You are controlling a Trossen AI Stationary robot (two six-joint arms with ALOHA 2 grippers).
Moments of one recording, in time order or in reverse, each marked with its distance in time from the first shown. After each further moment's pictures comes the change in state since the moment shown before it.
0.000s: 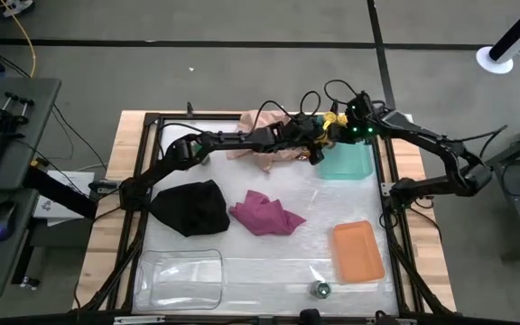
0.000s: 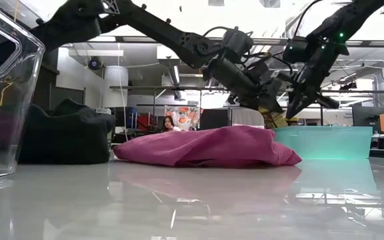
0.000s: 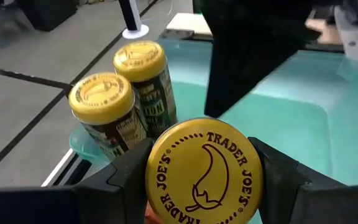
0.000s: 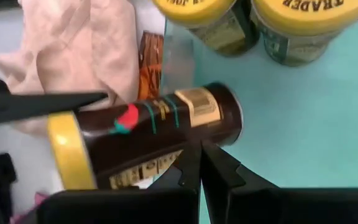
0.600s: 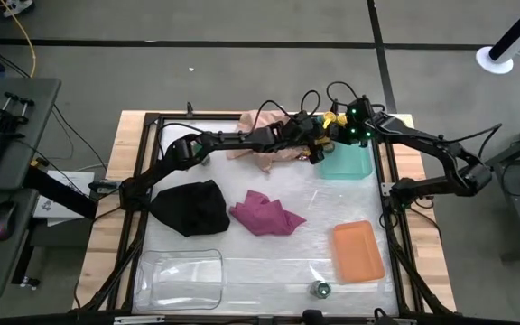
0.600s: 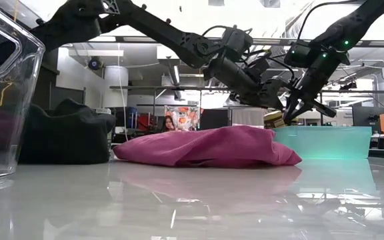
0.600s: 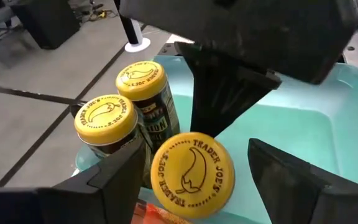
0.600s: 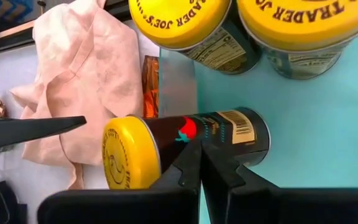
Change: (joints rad) left arm -0.001 0.000 0.000 0.046 0.000 0.062; right arm 0.000 0.000 -0.096 0.194 0.004 0.097
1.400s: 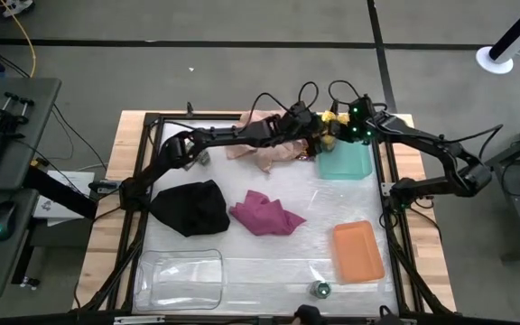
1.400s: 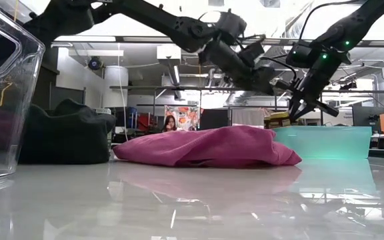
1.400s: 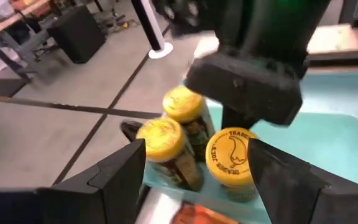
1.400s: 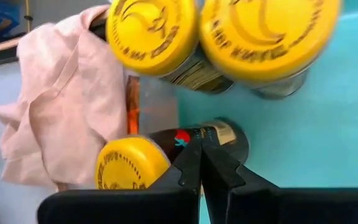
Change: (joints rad) left arm 0.013 -0.092 -0.001 -0.074 -0.089 0.119; right arm -0.033 -0.003 0.001 -0.001 0.067 -0.023
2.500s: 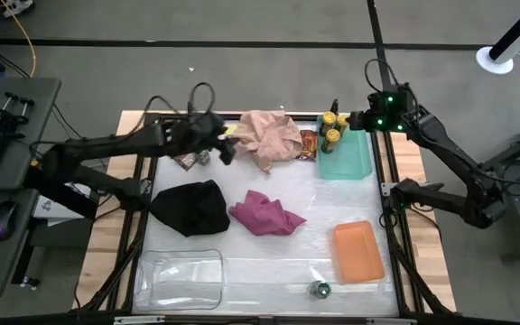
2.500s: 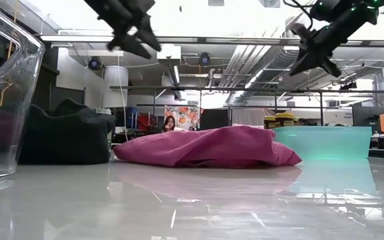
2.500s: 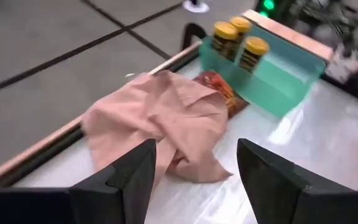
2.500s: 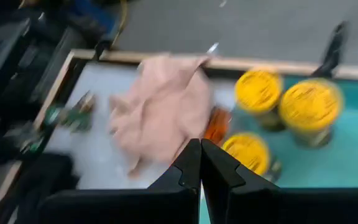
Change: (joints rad) left arm -0.032 -1.168 -1.045 -0.300 -0.107 -0.614; right arm -0.043 -0.326 0.170 -0.244 -0.189 -0.259
